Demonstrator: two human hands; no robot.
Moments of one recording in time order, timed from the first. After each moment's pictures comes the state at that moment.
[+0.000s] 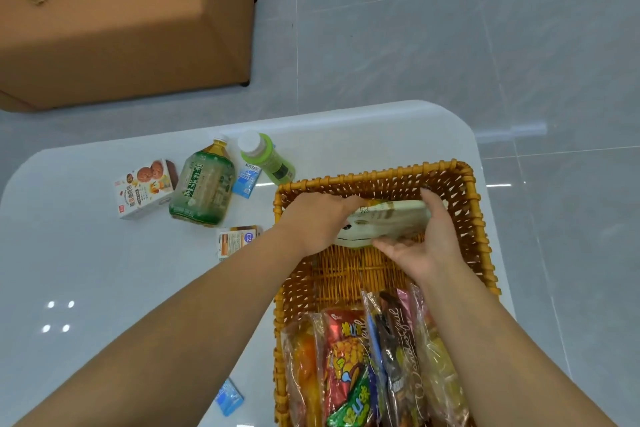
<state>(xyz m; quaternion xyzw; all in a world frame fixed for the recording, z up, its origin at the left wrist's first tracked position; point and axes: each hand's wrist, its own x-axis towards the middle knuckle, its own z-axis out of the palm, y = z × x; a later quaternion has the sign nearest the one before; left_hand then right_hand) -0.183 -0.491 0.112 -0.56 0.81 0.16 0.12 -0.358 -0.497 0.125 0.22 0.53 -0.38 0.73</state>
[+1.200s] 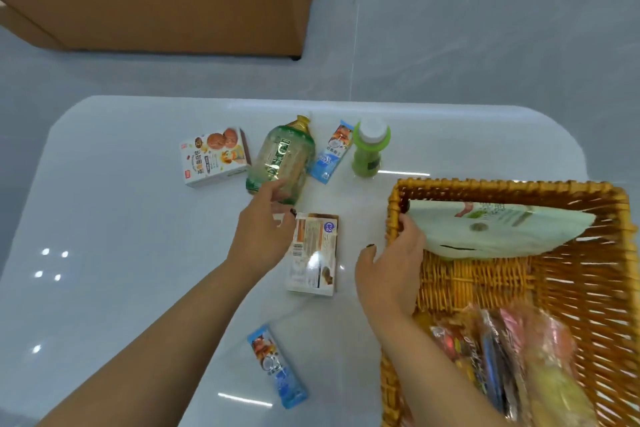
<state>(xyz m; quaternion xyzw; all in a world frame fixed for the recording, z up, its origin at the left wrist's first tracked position) 0.011 -0.385 0.119 -0.82 0.37 0.35 -0.25 -0.158 -0.398 0.104 -0.54 0.75 -0.17 0.35</state>
